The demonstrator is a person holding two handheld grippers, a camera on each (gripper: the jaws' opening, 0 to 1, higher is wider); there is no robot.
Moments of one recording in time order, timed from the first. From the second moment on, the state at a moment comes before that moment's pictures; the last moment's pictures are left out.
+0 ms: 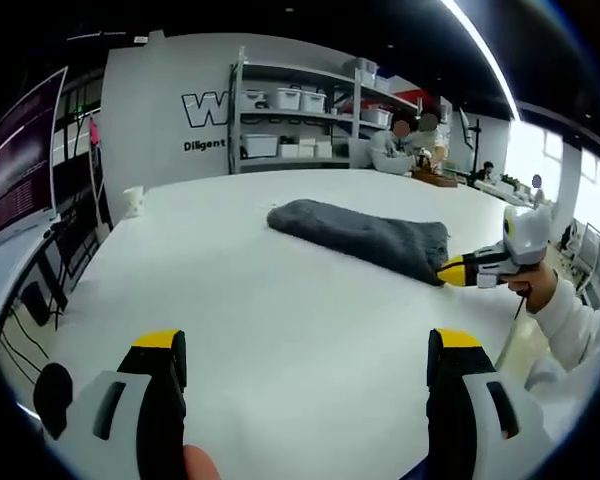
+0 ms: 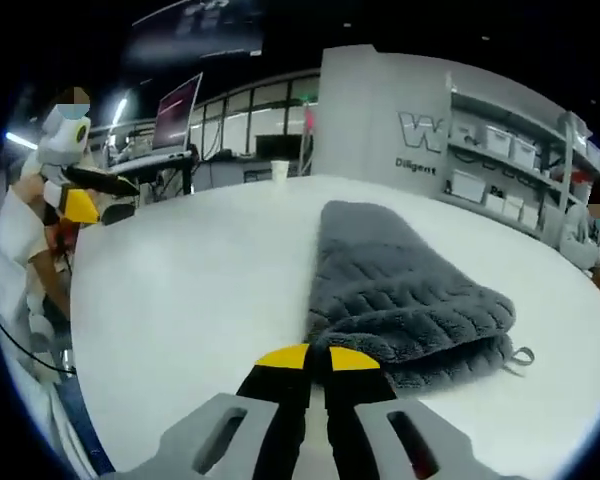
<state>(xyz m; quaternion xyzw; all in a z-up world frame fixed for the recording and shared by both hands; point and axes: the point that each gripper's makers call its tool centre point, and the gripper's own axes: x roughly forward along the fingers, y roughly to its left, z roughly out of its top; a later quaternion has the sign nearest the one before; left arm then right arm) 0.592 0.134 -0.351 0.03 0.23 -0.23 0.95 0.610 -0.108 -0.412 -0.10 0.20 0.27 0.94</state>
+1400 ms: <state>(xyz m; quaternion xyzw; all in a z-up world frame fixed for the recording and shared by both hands) 0.595 0.137 -0.358 0.02 0.24 -0.22 0.94 0.621 0.007 -0.413 -0.14 0.19 0.28 0.93</state>
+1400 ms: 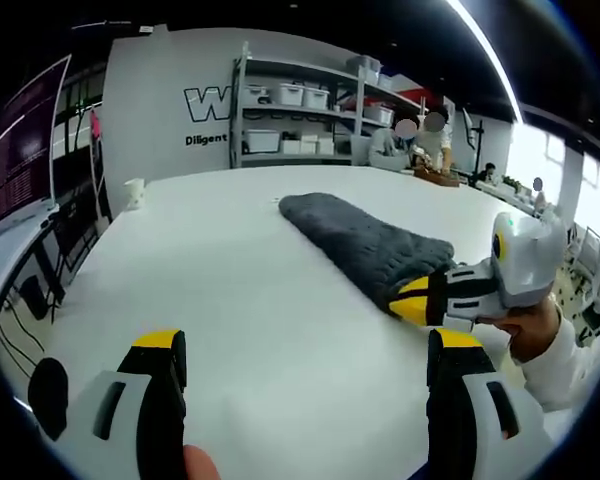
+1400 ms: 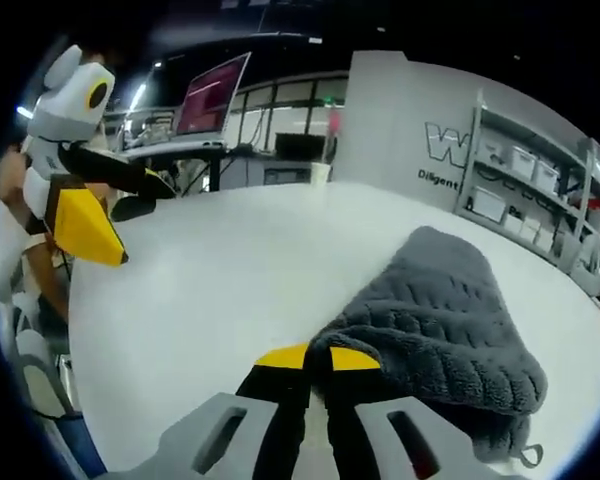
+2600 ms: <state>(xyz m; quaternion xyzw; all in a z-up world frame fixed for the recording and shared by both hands) 0.593 0.082 -0.348 0.04 0.23 -0.26 0.94 0.565 -0.164 -0.338 -0.12 0.15 0.25 0.95</state>
